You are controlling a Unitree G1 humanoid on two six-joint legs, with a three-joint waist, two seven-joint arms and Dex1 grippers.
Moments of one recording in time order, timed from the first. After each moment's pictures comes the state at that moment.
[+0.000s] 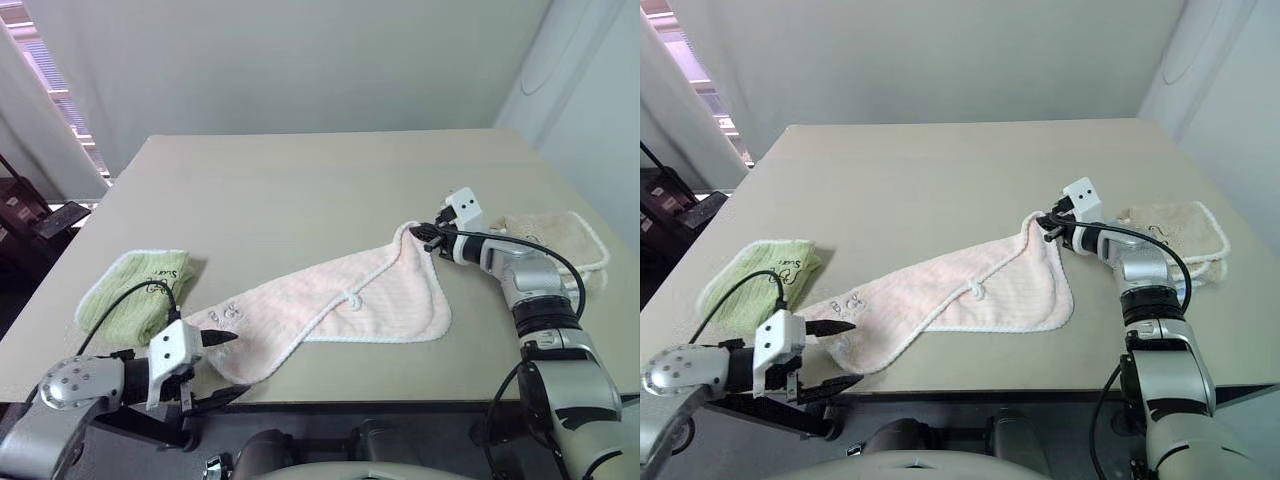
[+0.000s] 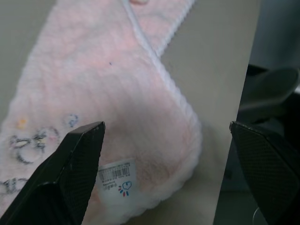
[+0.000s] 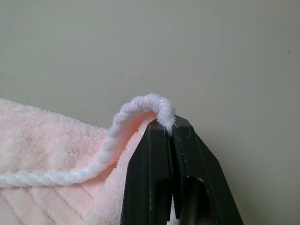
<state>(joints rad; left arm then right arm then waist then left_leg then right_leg) 0.34 0.81 0.11 -0.37 -0.34 0.16 -1.11 -0.68 -0.51 -0.05 0.64 0.13 0.34 0.81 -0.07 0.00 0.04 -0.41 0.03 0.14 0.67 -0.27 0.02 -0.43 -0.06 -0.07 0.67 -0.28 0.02</state>
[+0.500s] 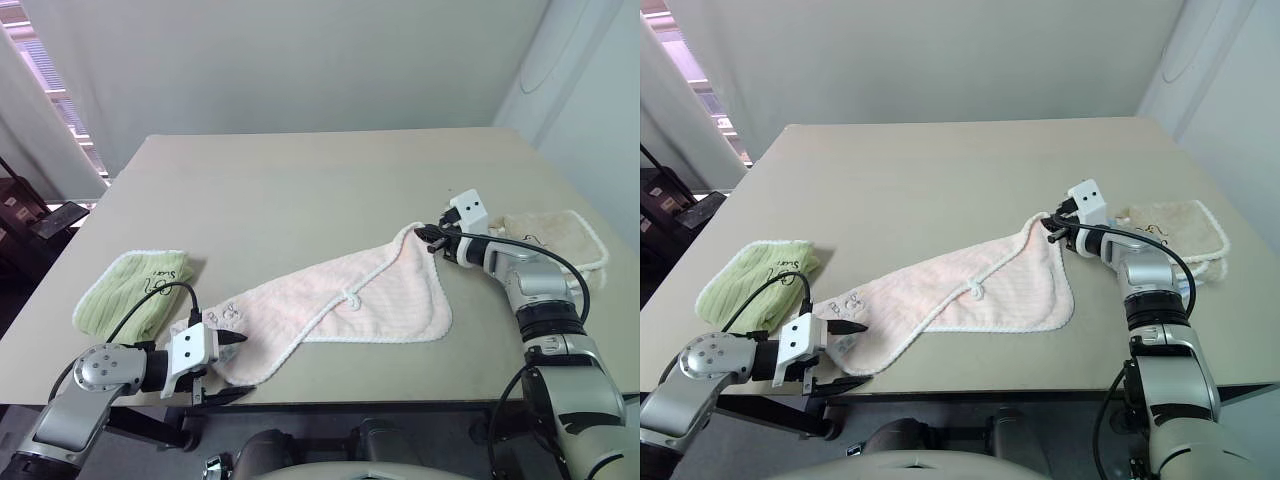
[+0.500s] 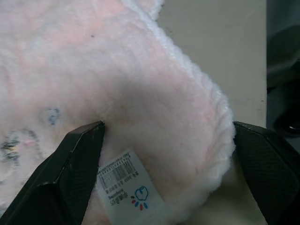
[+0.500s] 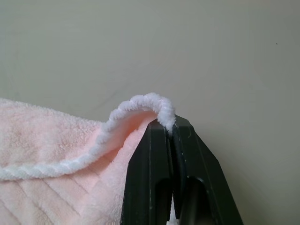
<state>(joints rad) 0.18 0.80 -0.03 -0.15 -0.24 0.01 -1.16 -0.65 -0.53 -0.06 0.60 0.15 0.36 0.78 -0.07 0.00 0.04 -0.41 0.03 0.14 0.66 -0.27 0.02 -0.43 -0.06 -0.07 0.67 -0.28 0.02</state>
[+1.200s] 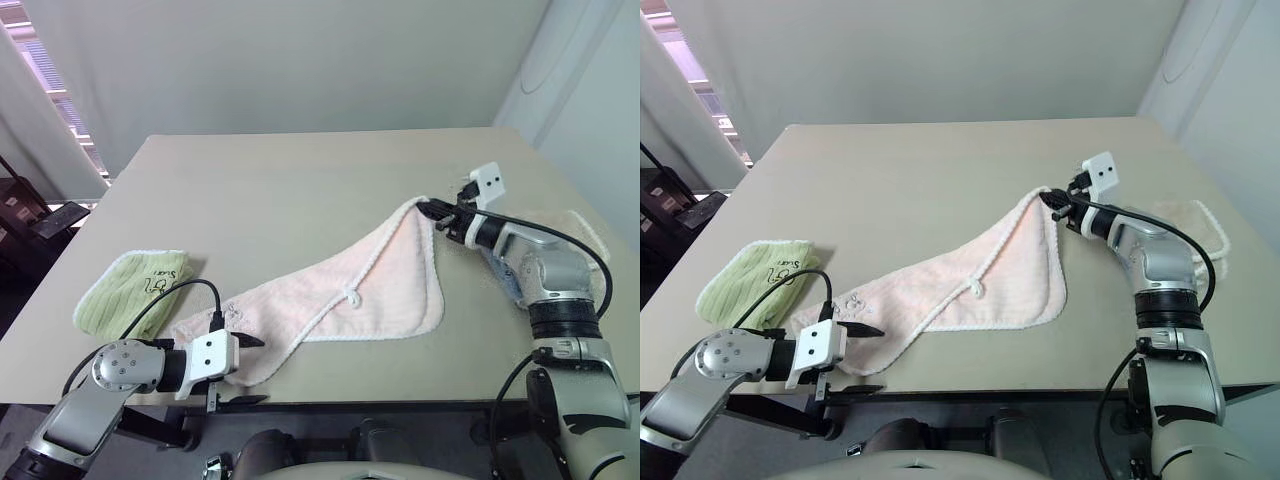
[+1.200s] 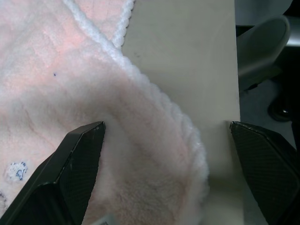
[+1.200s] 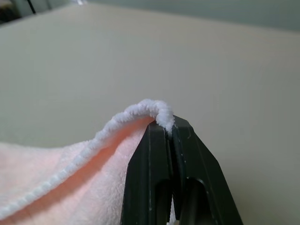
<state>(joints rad) 0.17 0.83 -0.10 -0.32 -0.20 0.09 -1.13 -0.64 -0.54 -0.14 0.33 0.30 0.51 0.78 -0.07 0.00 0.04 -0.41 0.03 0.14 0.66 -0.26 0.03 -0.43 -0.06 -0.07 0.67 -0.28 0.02</state>
